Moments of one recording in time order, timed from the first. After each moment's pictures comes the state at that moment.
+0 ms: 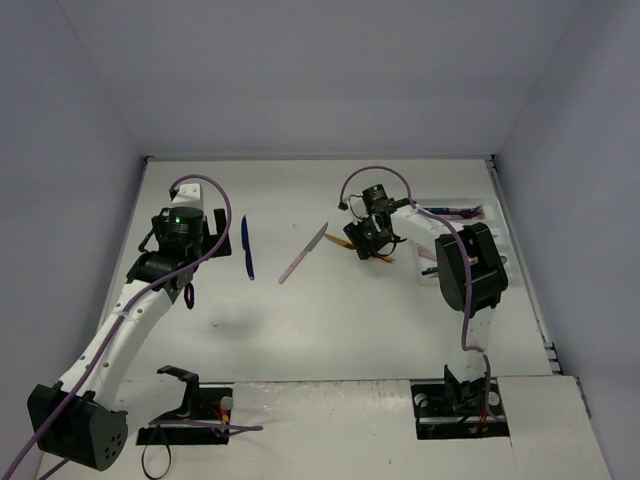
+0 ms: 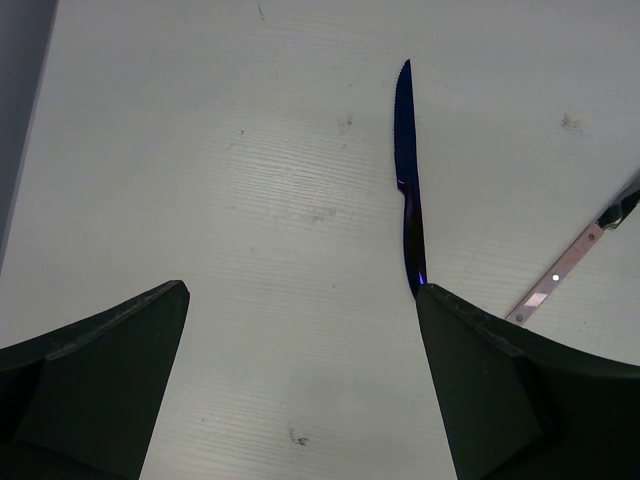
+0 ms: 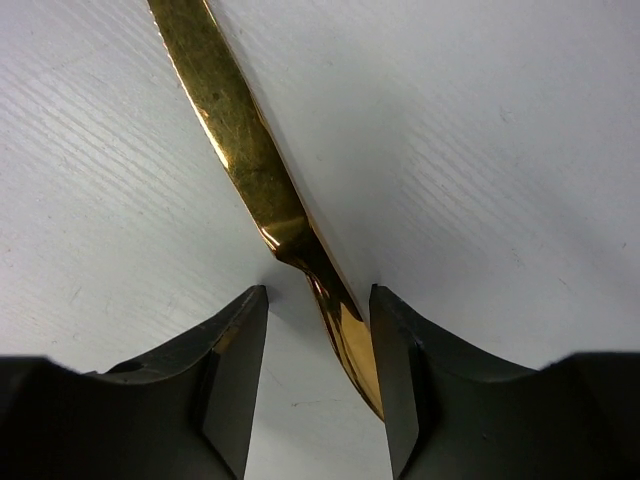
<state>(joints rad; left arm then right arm) -0.28 1.04 0.95 -0.54 -0.35 -0.25 0.40 1.99 1.34 -0.49 -0.13 -0.28</state>
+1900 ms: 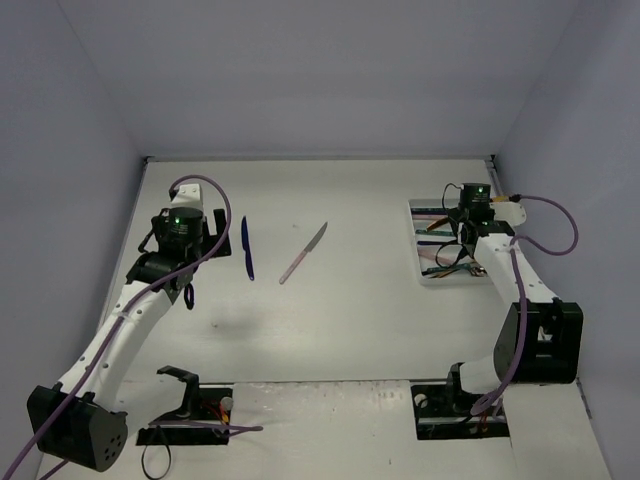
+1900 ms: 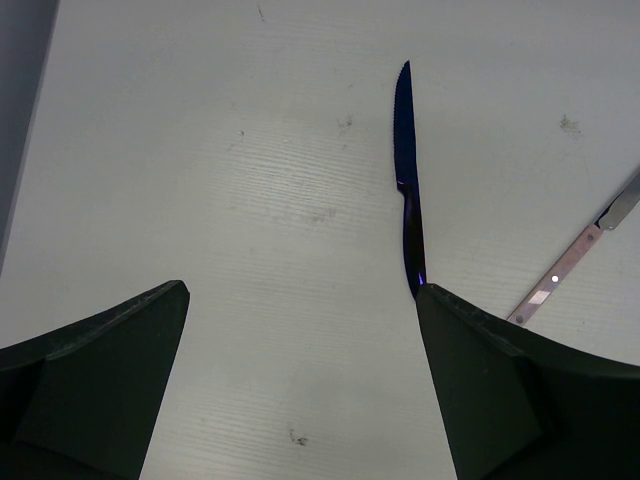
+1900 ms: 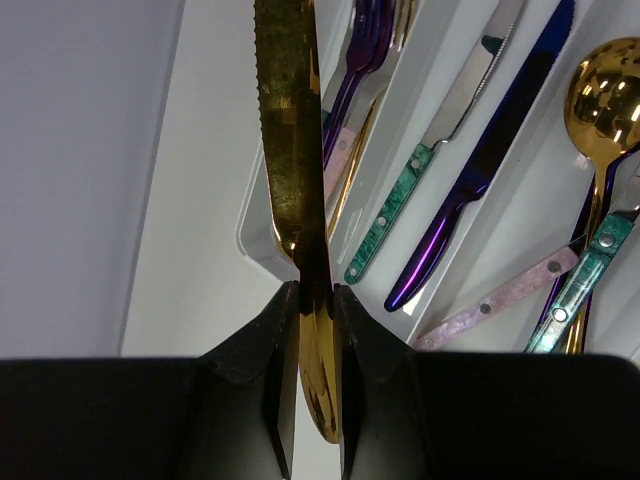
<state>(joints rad) -0.28 1.04 0.95 -0.54 -0.35 -0.25 -0.01 1.41 0.98 -0.30 0.38 1.20</state>
